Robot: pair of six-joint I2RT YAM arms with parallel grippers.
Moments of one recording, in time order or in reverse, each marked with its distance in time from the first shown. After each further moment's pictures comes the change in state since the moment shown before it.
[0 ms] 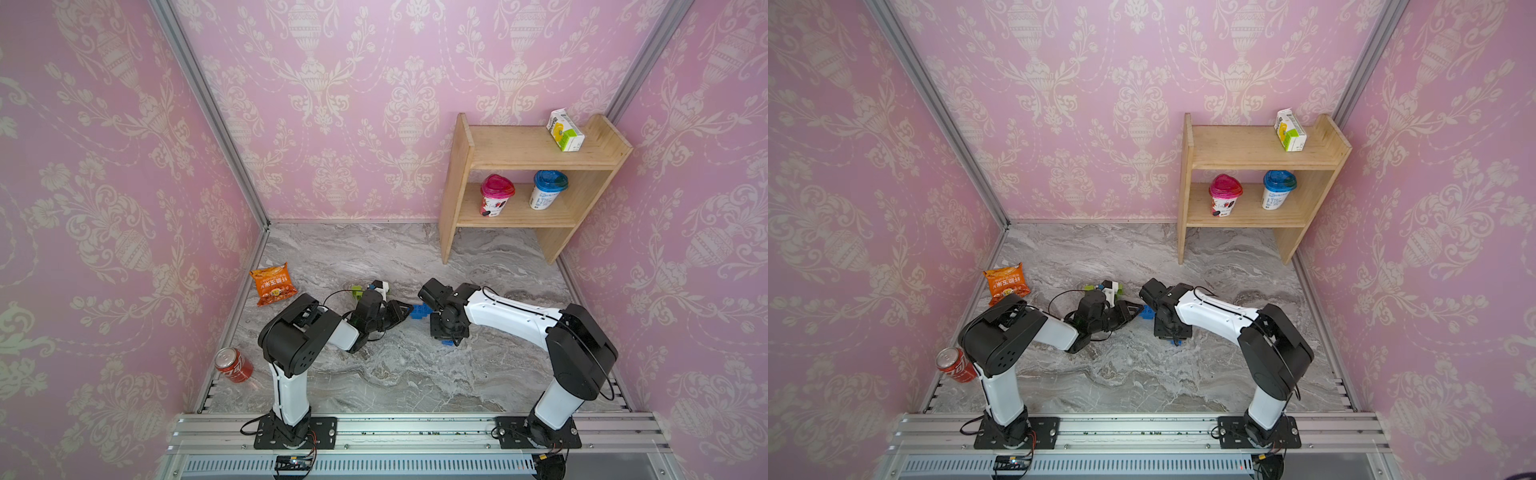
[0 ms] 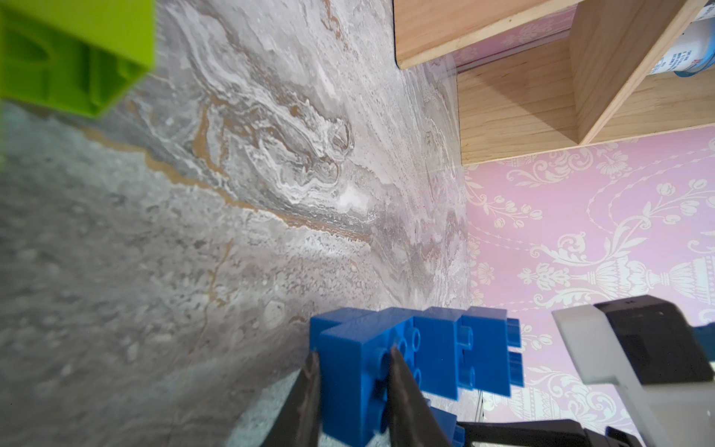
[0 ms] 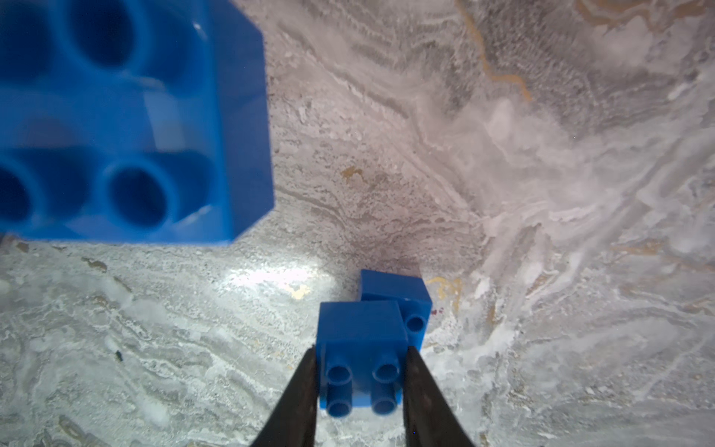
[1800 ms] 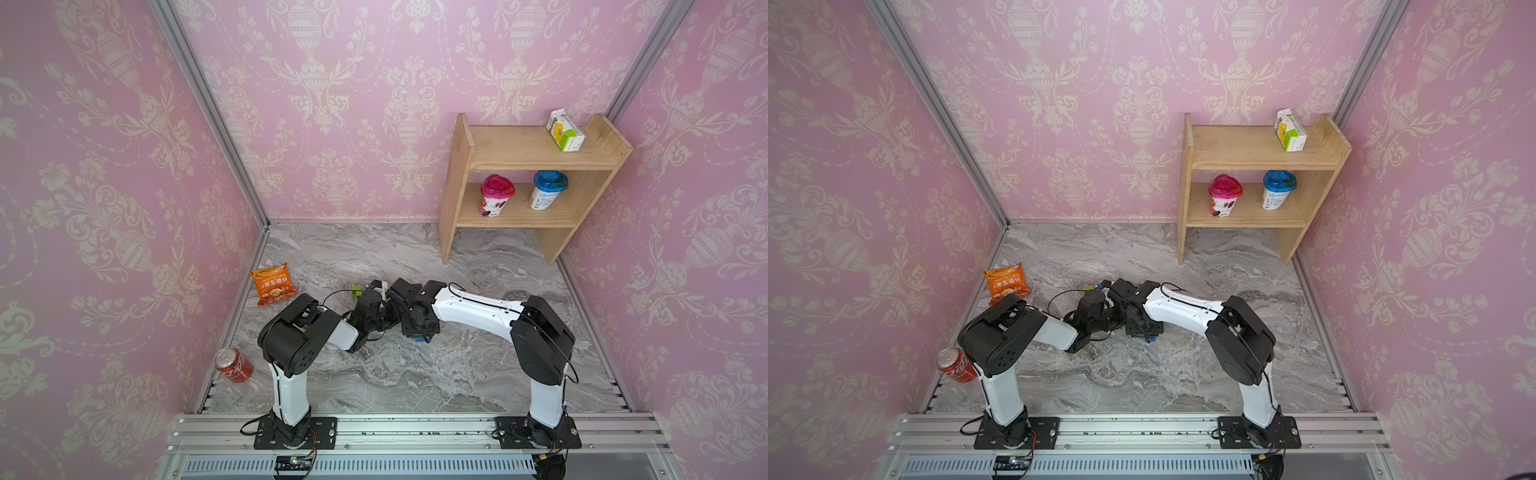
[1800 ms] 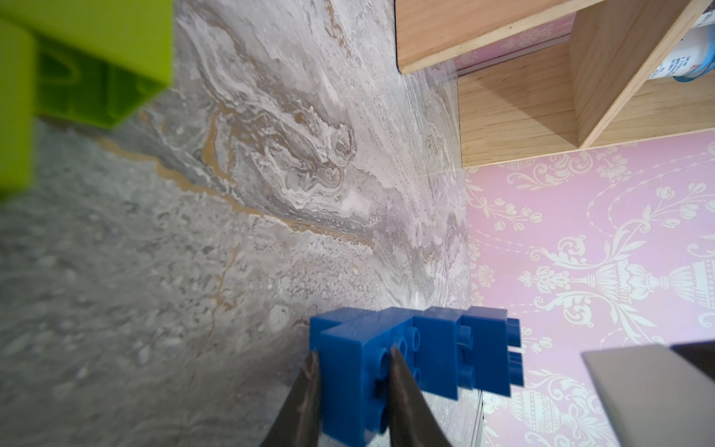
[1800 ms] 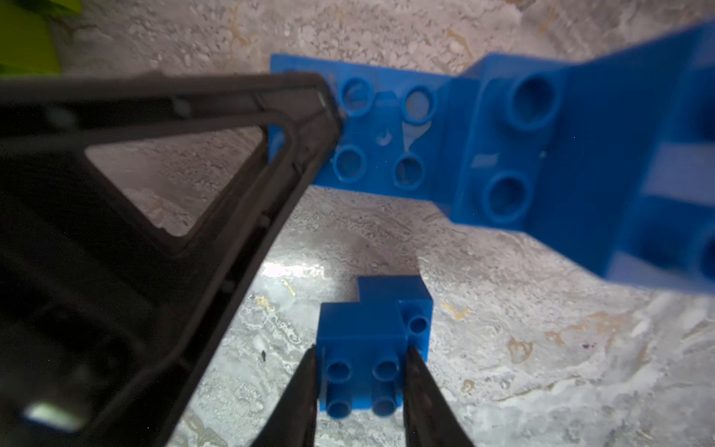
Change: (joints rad) left arm 0.006 0.000 0.000 0.000 0.000 0.000; right arm 0.128 0.215 0.271 -0.034 -0.011 0.032
